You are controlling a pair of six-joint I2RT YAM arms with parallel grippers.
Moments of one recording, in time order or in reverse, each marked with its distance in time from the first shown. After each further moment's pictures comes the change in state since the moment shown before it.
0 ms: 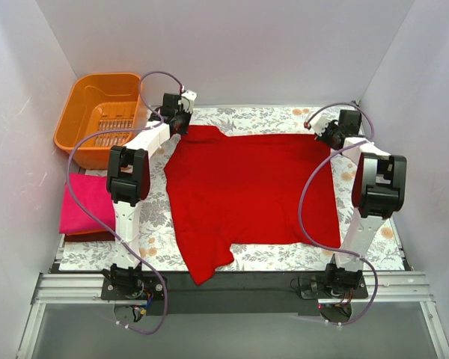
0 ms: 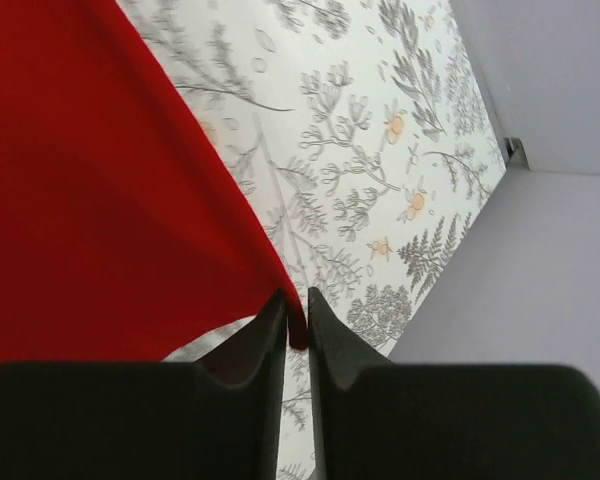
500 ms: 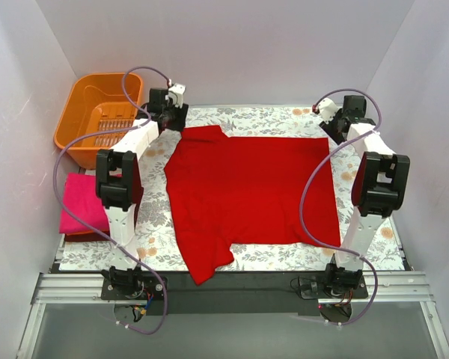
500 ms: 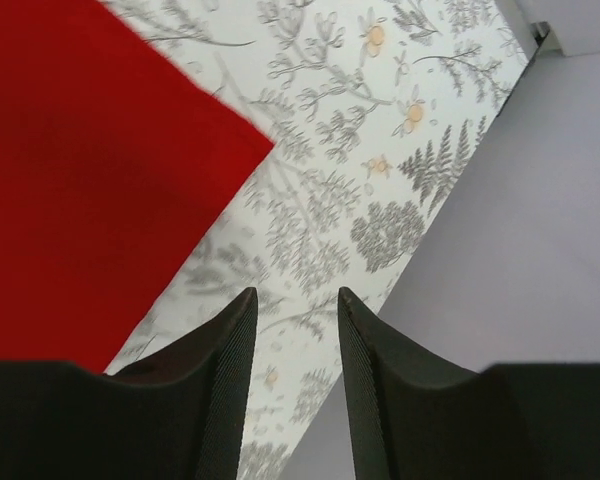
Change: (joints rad) left arm 0.053 -0.064 0.026 0.002 0.087 -0.055; right arm 0.007 0.090 0.274 -0.259 0.178 0.236
